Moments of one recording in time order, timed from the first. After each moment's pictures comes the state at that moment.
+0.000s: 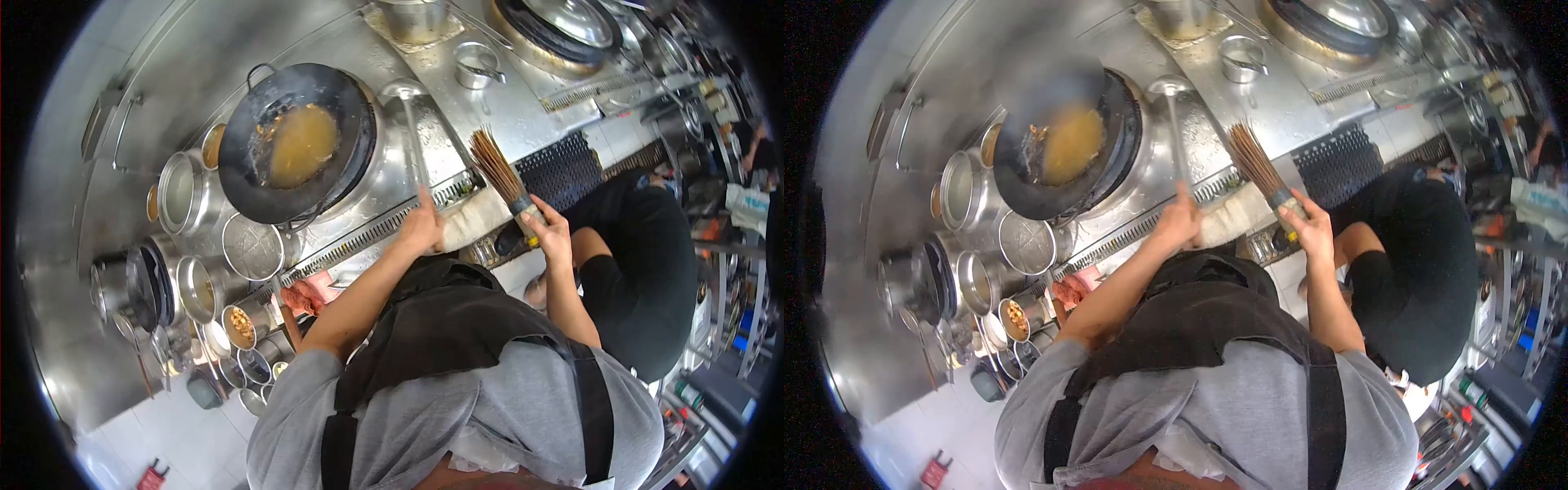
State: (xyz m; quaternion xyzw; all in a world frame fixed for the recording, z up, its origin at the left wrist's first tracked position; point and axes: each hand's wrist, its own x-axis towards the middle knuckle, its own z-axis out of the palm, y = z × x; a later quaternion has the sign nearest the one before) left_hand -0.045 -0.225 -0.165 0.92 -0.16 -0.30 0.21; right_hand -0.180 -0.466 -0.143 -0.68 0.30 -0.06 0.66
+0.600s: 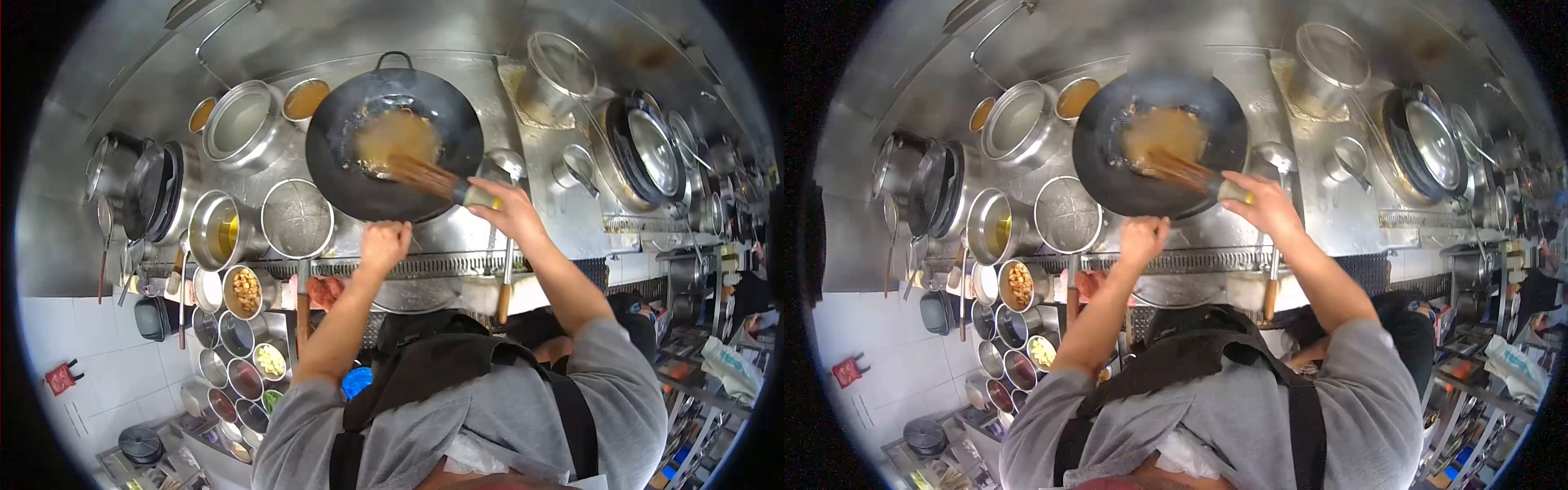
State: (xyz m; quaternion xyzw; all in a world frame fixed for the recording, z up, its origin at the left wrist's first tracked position) left_hand 0.014 -0.027 -0.149 0.93 -0.13 0.18 0.28; right_hand 0.065 -0.285 -0.052 -0.90 -0.21 -0.02 0.38
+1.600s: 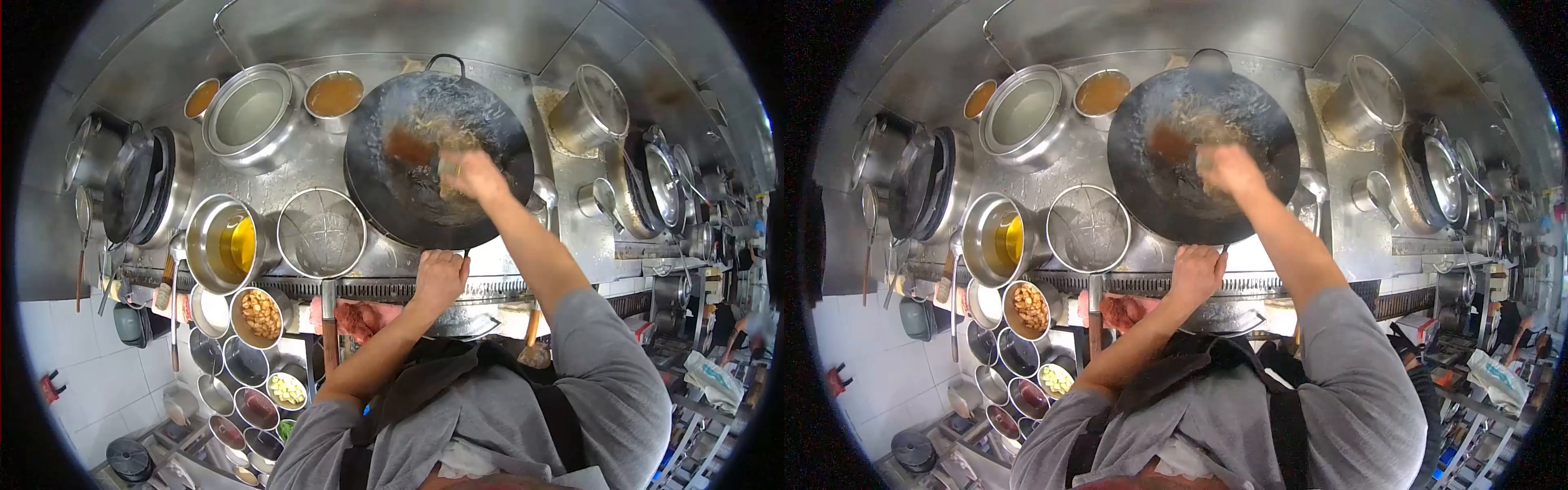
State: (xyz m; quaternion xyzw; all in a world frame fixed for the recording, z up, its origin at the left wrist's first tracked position) left_hand 0.017 -0.011 -0.159 0.90 -0.14 0.17 0.36; right_hand 0.208 -0.118 -0.124 -0.94 -0.25 0.02 0.21
